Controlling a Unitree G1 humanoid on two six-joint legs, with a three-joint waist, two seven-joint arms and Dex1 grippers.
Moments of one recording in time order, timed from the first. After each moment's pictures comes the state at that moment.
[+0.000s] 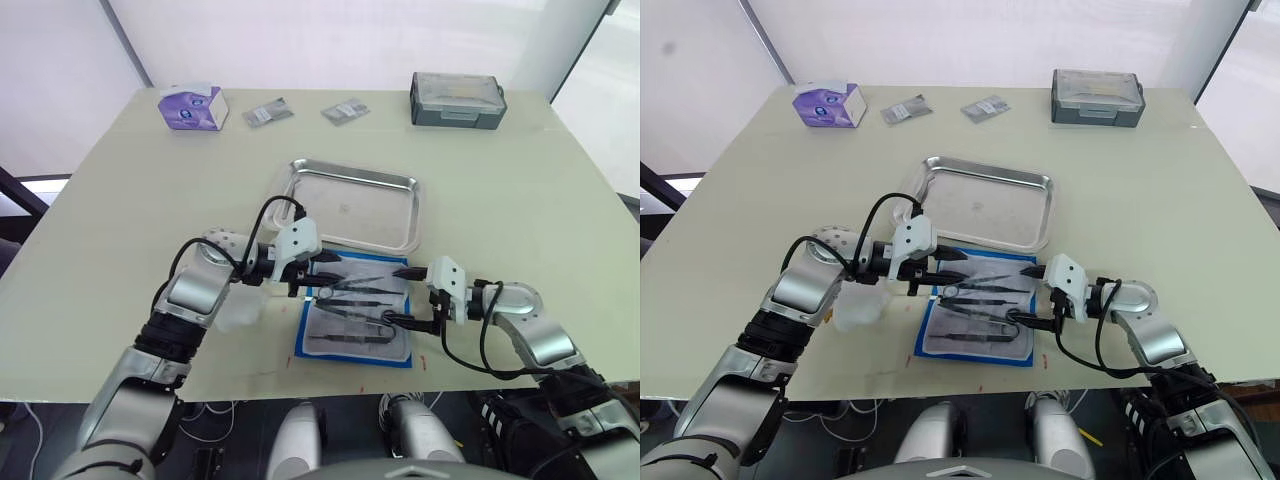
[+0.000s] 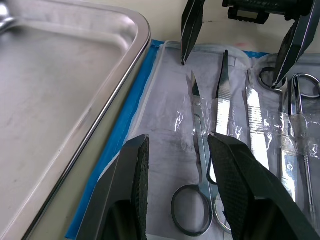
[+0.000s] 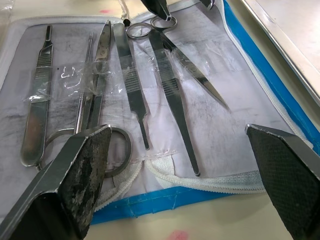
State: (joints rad) left arm -0.55 0.63 -0.26 0.12 -0.14 0.26 -1.21; right arm -0.28 -0.49 0.27 0.10 0.20 0.09 1.03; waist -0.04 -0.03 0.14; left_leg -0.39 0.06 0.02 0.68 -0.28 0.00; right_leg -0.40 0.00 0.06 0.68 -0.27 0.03
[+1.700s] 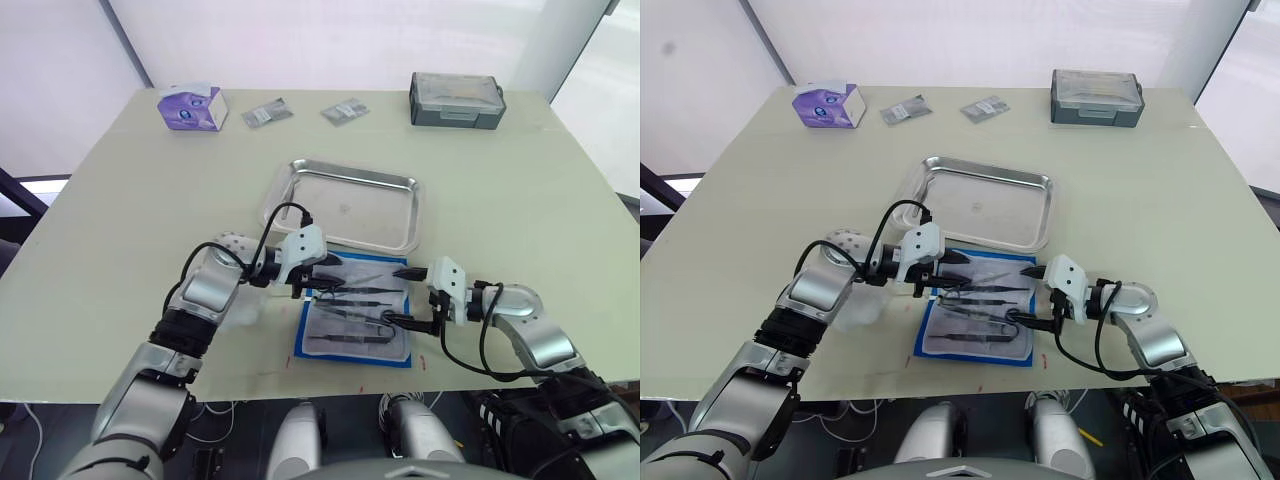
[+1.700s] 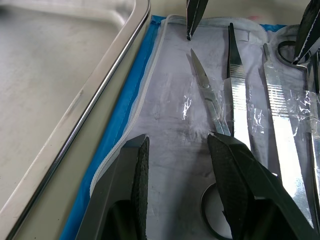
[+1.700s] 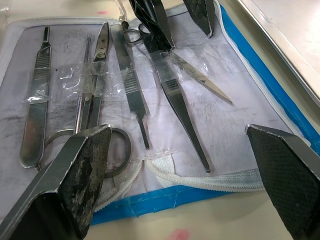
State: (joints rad) left arm -0.57 0.58 -0.28 0.24 -0.07 0.14 -1.22; right arm -0.26 -0.49 0.27 0.09 0.20 0.09 1.02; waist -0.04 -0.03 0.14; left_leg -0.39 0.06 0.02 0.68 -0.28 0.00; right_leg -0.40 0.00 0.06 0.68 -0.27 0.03
